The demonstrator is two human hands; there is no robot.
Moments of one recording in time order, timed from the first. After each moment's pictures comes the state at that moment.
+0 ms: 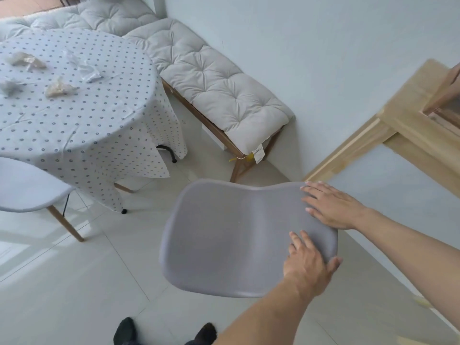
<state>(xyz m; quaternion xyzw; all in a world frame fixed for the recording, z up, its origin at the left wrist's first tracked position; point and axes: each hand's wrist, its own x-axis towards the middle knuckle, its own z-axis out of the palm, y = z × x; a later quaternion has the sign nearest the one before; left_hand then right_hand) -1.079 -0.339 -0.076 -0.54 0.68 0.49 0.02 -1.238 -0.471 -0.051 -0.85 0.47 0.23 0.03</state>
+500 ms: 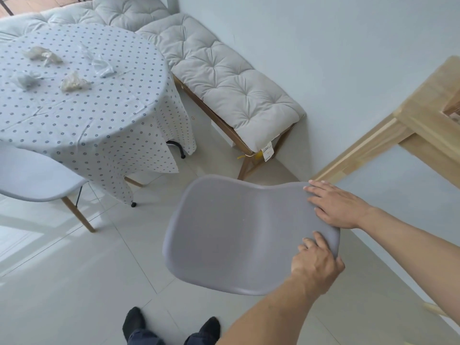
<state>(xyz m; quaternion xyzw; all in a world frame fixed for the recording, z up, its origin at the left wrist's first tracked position) -1.077 -0.346 -0.070 -0.45 0.79 0.40 0.10 -1.232 -0.478 -0.062 -0.86 0.45 0.21 0.05</state>
